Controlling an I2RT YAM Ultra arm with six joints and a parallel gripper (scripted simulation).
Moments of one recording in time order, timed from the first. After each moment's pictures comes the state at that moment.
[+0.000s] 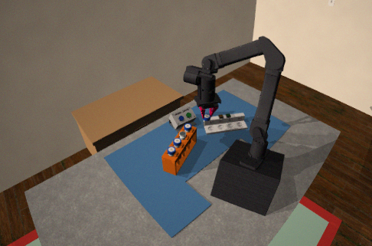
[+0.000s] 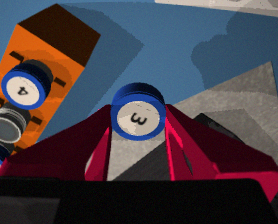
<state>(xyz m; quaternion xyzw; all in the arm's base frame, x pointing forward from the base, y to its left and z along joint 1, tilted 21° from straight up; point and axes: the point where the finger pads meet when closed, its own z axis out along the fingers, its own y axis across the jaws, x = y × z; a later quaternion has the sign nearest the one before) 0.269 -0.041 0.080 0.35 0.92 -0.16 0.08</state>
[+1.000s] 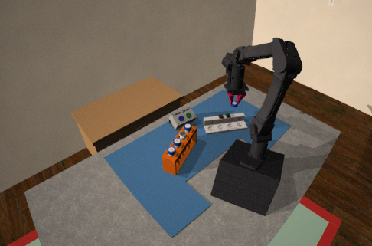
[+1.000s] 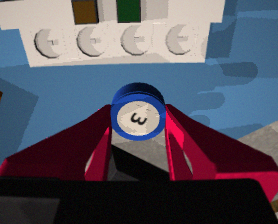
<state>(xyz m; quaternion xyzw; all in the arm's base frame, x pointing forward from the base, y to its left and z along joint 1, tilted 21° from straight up) 0.208 -0.188 0.136 0.39 0.90 -0.16 0.09</state>
